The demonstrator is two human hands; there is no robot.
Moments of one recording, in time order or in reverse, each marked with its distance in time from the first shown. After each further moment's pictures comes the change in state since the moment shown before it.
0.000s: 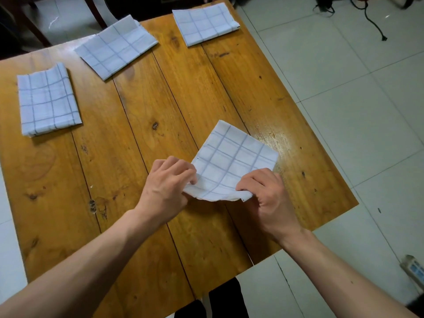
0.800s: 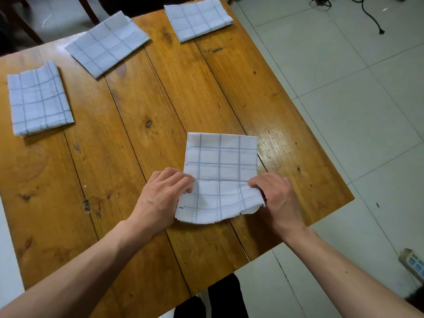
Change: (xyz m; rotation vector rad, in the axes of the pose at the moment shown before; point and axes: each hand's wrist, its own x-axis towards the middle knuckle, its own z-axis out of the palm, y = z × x) left_hand -0.021 0.002 0.013 -0.083 -0.065 0.052; right_hand -0.023 0.036 0.004 -0.062 -0.006 0.093
